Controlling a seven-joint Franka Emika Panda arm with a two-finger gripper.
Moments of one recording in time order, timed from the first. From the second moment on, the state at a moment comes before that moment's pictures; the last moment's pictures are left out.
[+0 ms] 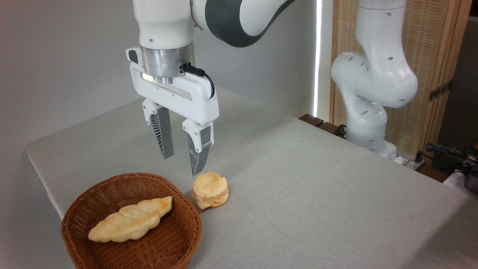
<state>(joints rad) -0.15 -0.04 0.07 -1.86 -0.06 1.92 0.56</state>
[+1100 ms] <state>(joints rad) -0.15 -0.03 0.07 -1.83 -0.07 1.95 0.56</state>
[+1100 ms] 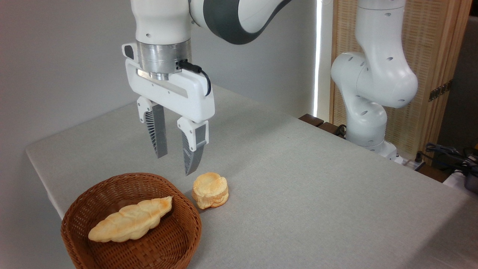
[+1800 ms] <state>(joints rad) -0.16 0.15 0.05 -1.83 -0.09 2.21 0.77</state>
